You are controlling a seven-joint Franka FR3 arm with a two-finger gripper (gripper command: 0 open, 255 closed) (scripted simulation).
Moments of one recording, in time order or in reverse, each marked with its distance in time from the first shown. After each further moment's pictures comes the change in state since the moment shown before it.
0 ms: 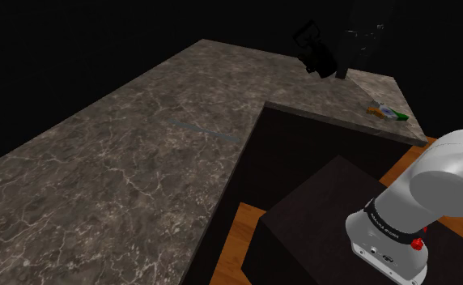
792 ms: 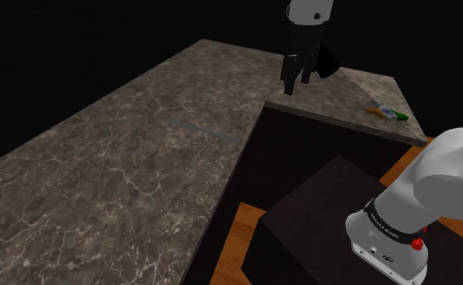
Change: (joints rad) arm 0.082 0.292 0.094 0.049 0.032 0.244 -0.014
